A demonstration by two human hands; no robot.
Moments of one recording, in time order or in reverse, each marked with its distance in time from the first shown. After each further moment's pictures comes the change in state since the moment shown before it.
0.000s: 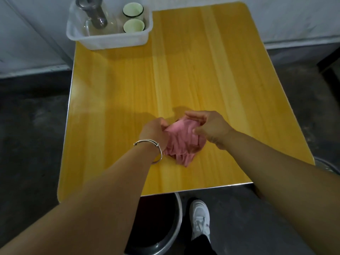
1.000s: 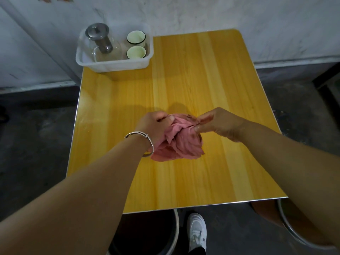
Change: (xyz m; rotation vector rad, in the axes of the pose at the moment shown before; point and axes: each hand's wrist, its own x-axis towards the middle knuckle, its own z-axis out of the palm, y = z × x) left_hand 0.021 0.046 -0.054 -0.367 -0.027 0.146; right_hand 0.010 -0.065 -0.067 -0.152 -0.226 0.000
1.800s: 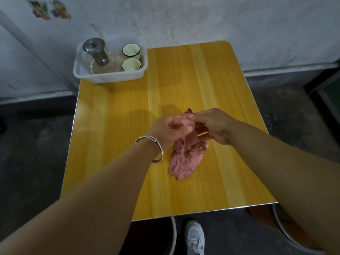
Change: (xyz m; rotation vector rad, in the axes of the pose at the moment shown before) left_hand 0.002 0.034 0.024 -0.144 -0.121 0.025; right_hand -0.002 -0.021 -0.007 0.368 0.105 0.120
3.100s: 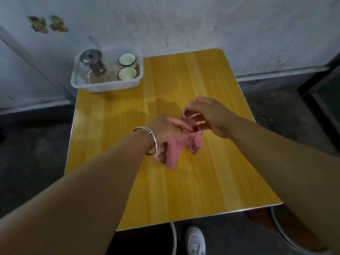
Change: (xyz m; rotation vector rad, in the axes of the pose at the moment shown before) left_hand 0.000 0.046 -0.014 0.107 -0.236 0.000; right_hand -0.007 -0.028 -0.016 -0.043 0.001 -0.210
